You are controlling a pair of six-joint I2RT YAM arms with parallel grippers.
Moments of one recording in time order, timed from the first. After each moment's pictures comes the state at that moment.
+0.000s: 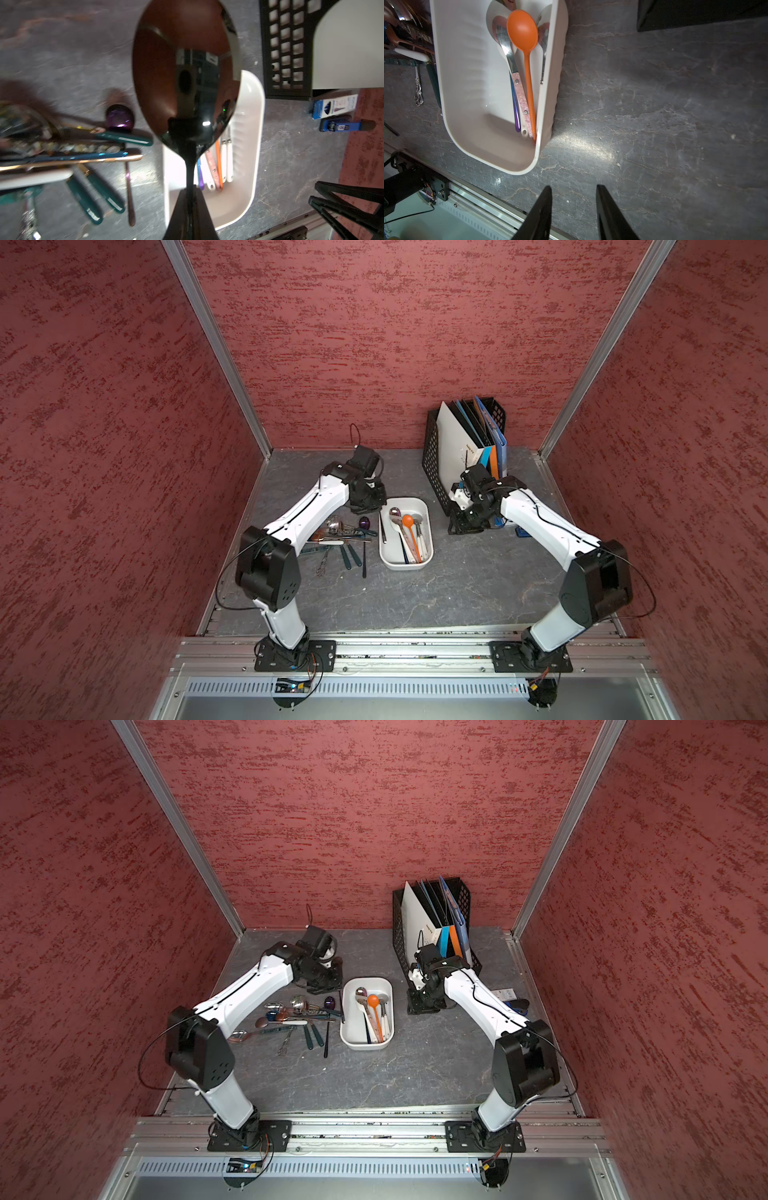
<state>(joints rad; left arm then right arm) -0.47 1.82 1.64 -0.97 0.19 -0.57 0.39 1.61 1.35 -1.05 -0.26 0.21</state>
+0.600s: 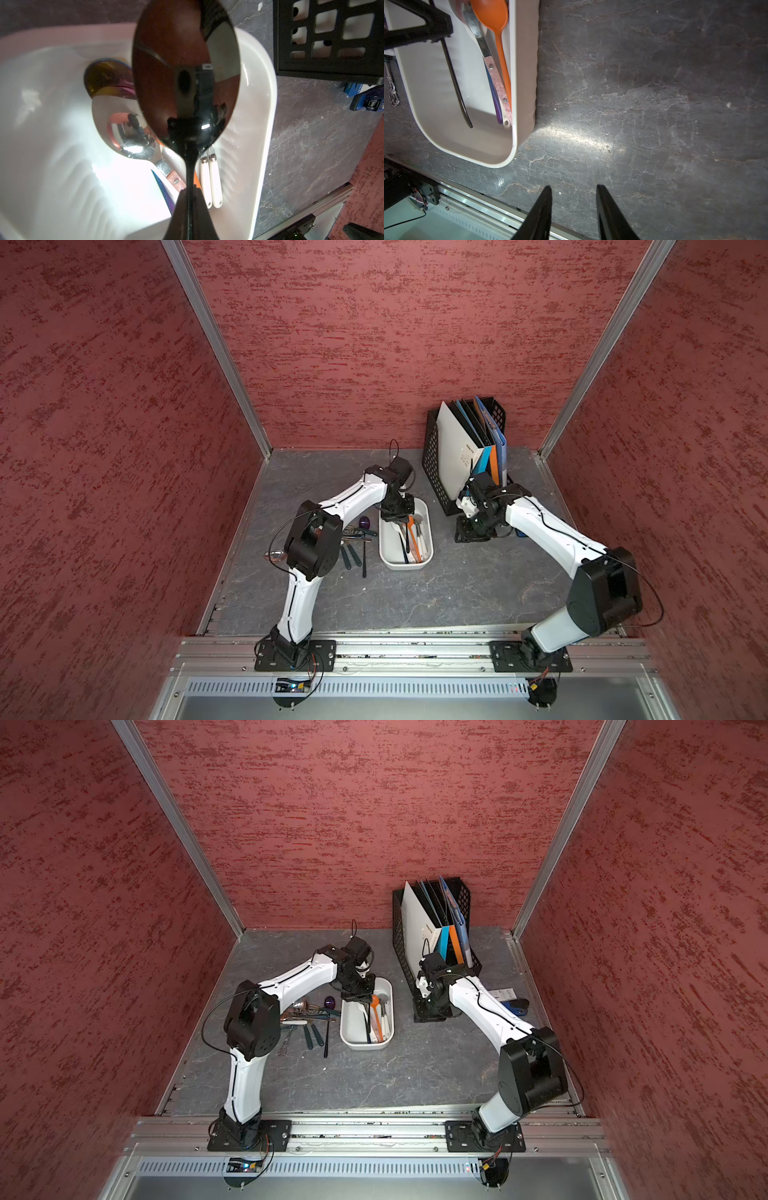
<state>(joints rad) -0.58 2.12 1.78 -0.96 0.27 -0.59 0.38 1.57 1.26 -1.04 -0.24 0.24</state>
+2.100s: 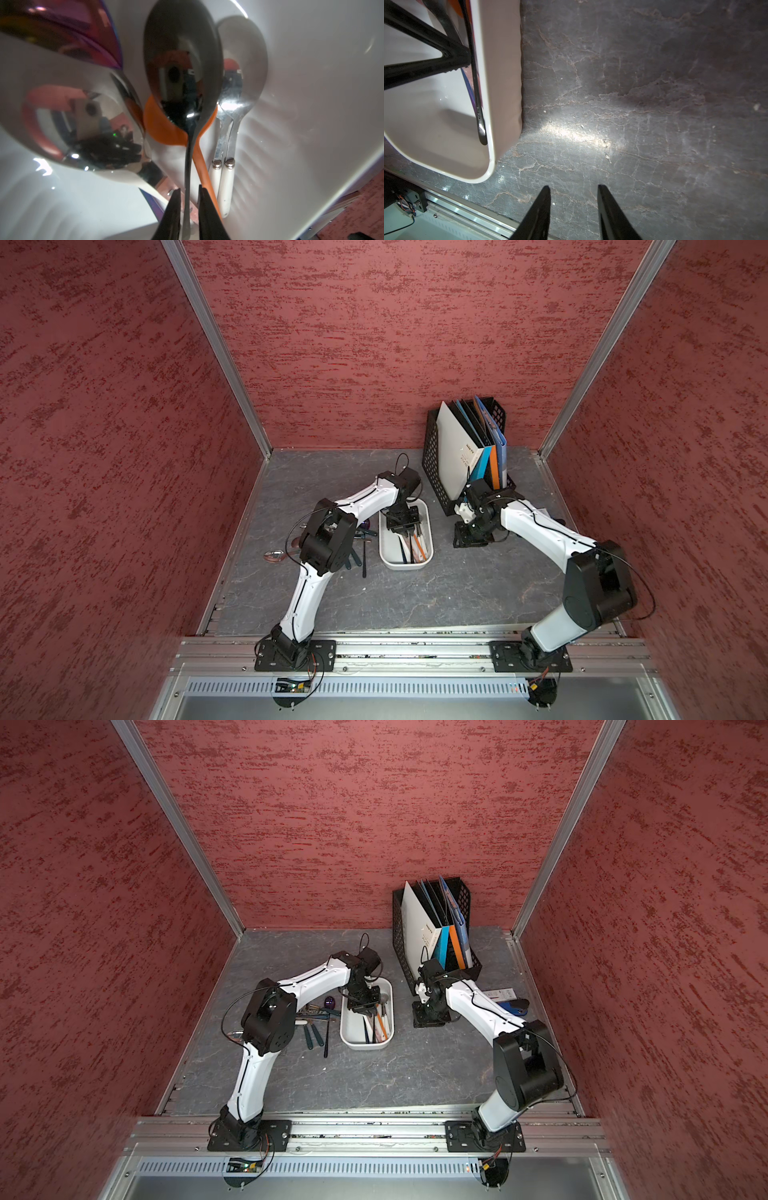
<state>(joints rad) -0.62 2.22 1.83 -1.06 0.30 -0.69 0.38 1.60 1.18 -0.96 -0.24 0.24</state>
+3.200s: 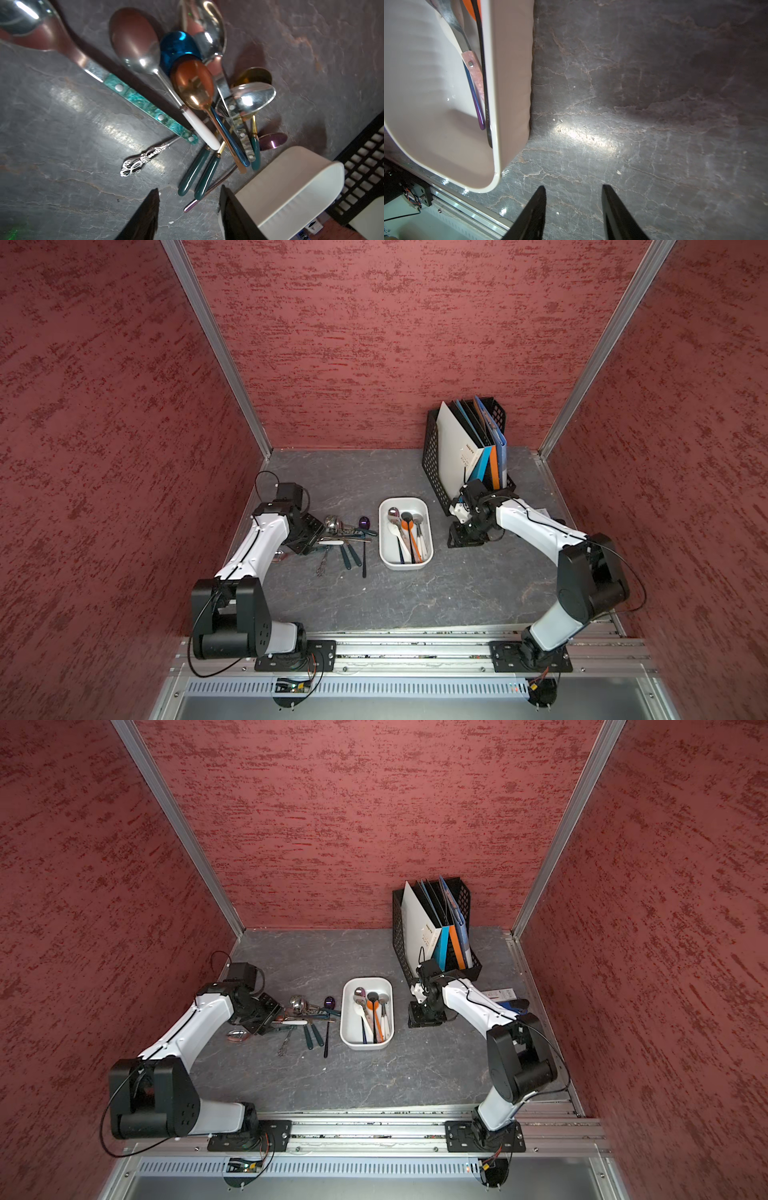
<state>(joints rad) 0.07 1.39 0.97 -0.90 0.20 -0.94 0.38 1.66 1.18 -0.91 -0.30 0.20</state>
